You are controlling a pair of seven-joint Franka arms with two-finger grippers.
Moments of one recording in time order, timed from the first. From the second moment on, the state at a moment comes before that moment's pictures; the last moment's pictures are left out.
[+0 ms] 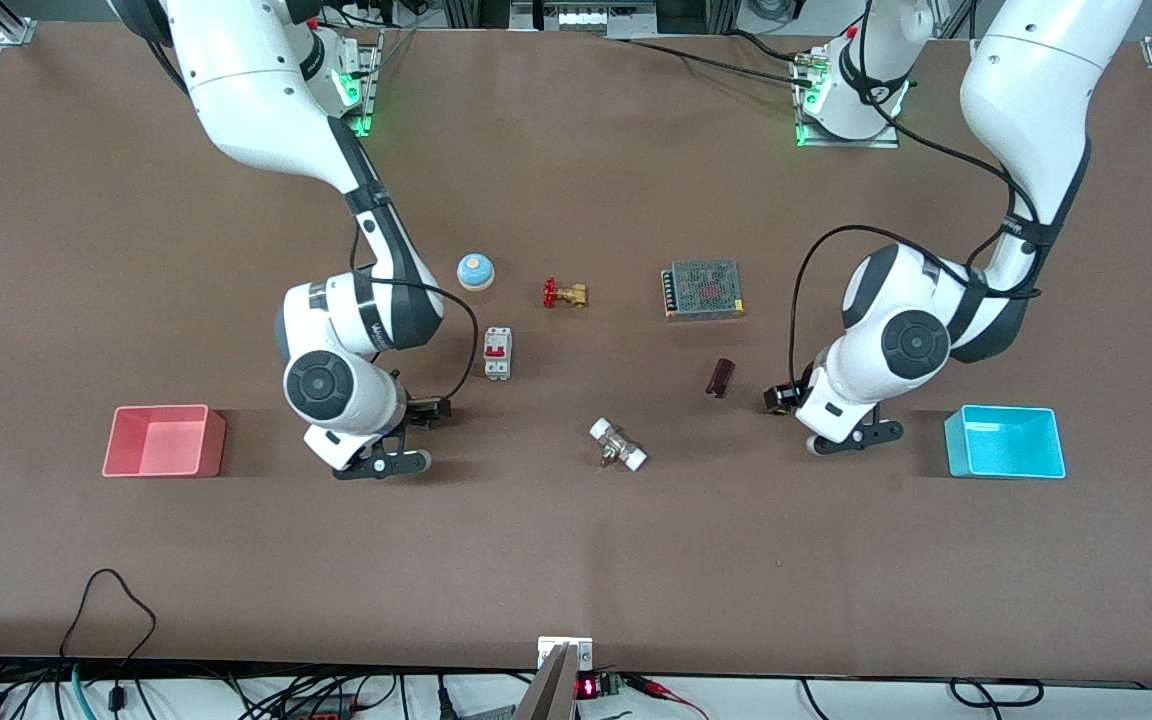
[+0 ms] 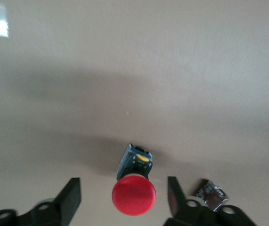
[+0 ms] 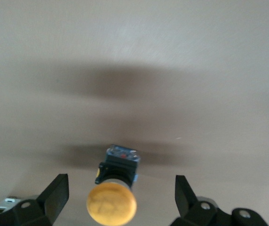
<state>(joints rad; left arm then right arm) 0.06 0.56 -0.36 -1.77 0.16 2.23 -0.58 0.55 0.79 -0.25 -1.36 0.21 2.04 0.16</state>
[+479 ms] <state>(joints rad) 0.12 0.42 -0.35 -1.75 0.16 2.17 -0.58 0.54 0.53 -0.39 -1.35 0.21 1.82 0.16</state>
